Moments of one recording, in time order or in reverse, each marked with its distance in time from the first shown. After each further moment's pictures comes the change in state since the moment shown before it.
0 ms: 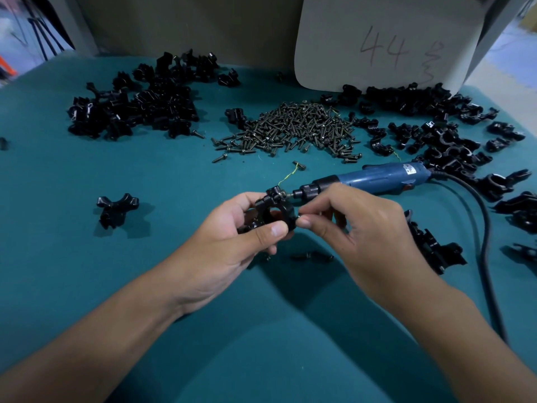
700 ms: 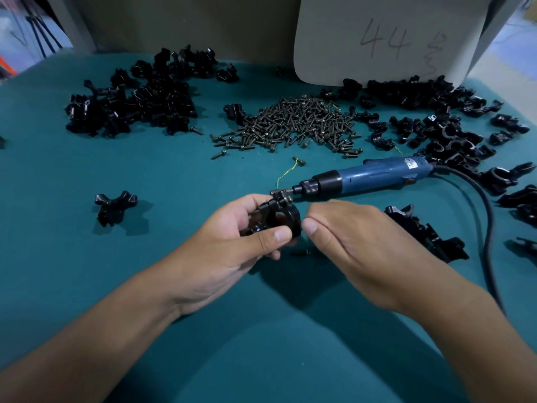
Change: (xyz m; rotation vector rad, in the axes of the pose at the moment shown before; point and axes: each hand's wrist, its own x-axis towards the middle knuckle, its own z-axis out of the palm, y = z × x) left_hand -0.003 -0.002 -0.001 0.040 -0.092 -0.033; right_hand -0.002 -0.005 -0.012 -0.192 -0.433 0.052
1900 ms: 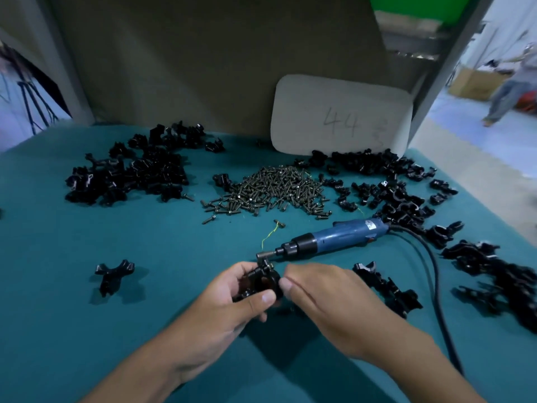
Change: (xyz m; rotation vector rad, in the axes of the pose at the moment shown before) left_hand -0.001 -0.007 -0.008 -0.010 0.015 -0.030; right_hand 0.007 -0.003 0.001 -0.054 -0.034 0.089
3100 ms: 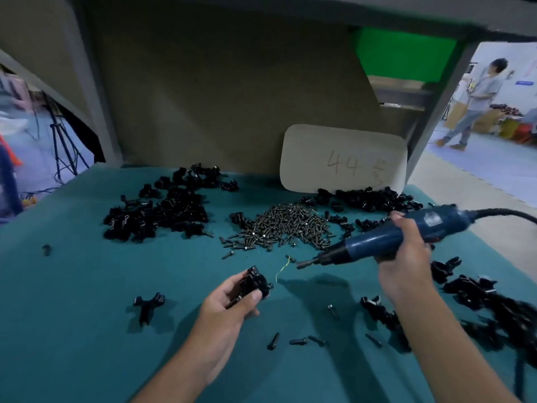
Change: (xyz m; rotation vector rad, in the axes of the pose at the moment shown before) left_hand 0.012 0.013 -0.024 -0.060 0.314 0.048; right_hand 0.043 0.048 -0.074 1.651 1.174 0.559
